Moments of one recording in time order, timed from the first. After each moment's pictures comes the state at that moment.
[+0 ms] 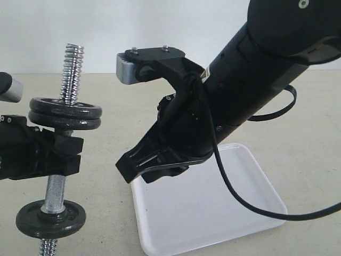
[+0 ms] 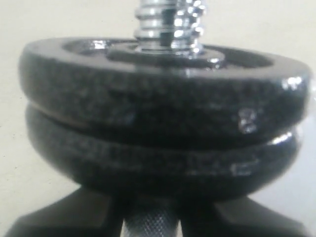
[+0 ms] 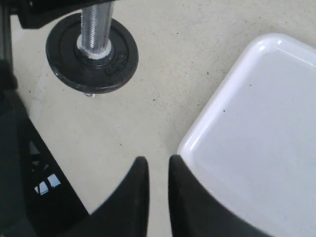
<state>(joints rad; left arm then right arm) -0.55 1.11 -0.46 -1.58 -0.06 1.36 0.79 1.50 -1.12 0.47 0.83 -0.29</state>
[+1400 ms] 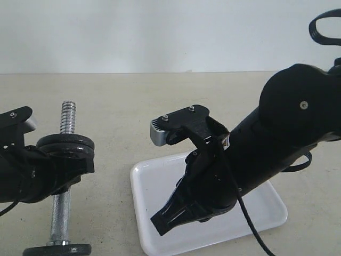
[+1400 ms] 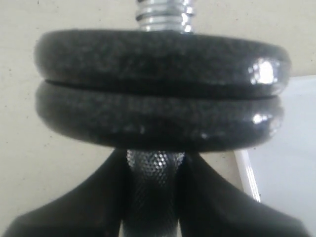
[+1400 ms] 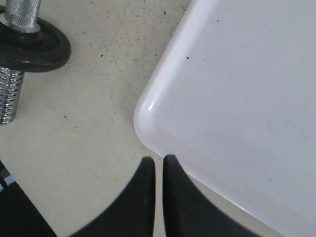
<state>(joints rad) -0.55 1.39 -0.46 -1.77 -0.16 1.13 0.79 1.50 -0.85 0.47 0.60 -0.30</state>
